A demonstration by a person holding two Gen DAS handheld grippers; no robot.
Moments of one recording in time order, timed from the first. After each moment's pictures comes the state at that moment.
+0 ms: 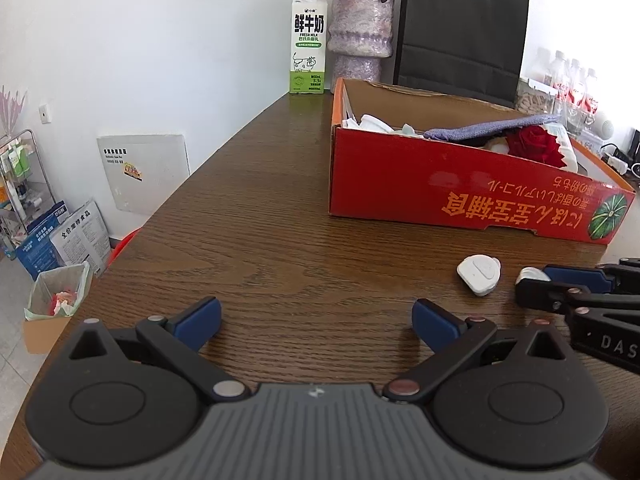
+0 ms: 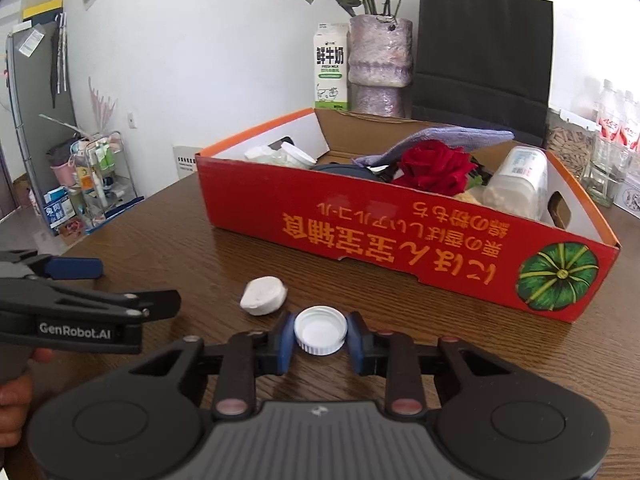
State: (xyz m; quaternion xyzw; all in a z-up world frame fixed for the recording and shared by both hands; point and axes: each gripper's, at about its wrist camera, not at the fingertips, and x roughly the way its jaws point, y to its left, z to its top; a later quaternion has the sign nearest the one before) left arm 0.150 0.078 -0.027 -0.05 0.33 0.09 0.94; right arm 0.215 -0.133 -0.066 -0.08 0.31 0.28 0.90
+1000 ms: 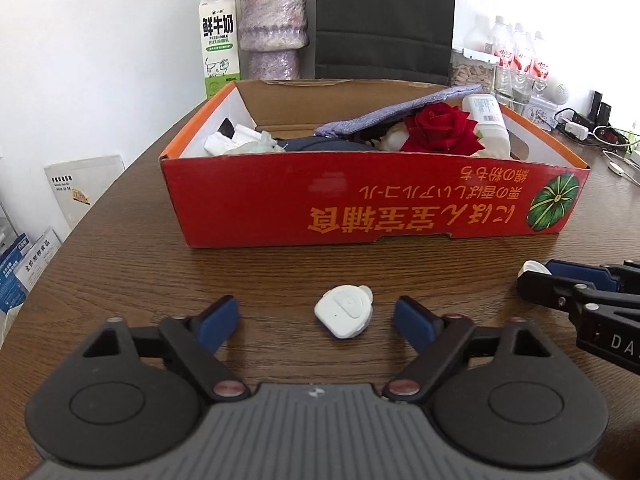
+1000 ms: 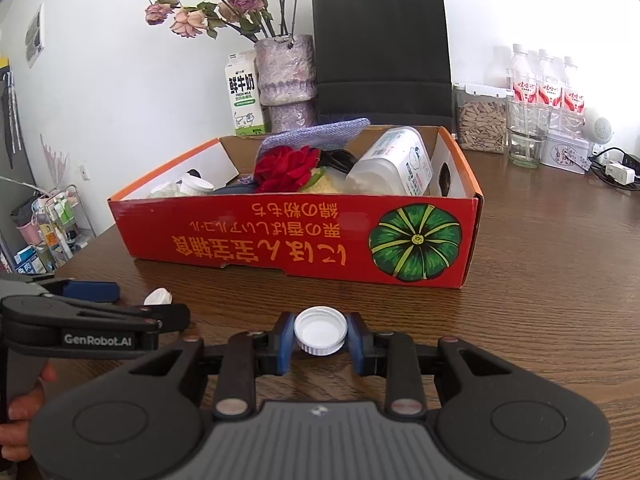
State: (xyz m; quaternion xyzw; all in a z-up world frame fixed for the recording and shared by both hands) left arm 0.196 0.003 -0.028 -0.01 0.35 0.03 0.94; right arm 0.227 -0.215 -0.069 0.00 0.30 0.22 0.93
